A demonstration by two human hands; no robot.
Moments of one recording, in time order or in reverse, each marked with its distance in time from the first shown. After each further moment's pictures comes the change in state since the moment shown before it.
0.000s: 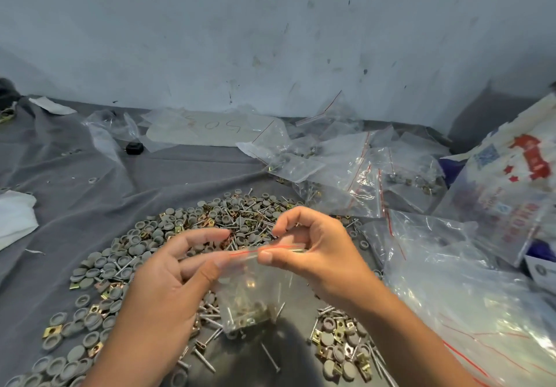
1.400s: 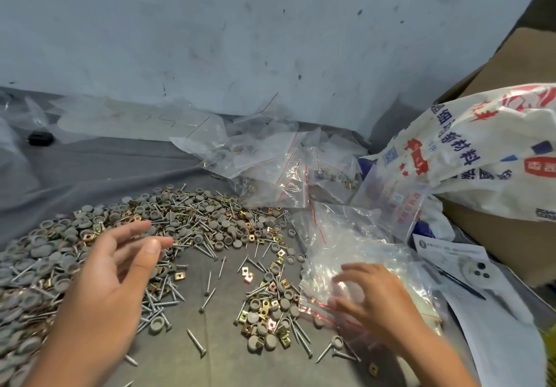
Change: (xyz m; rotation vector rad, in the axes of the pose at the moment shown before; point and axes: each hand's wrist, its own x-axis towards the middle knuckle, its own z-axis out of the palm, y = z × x) left_hand -0.008 -0.012 0.023 0.033 0.102 0.076; right_hand -0.145 0.043 -0.146 -1.351 0.232 0.471
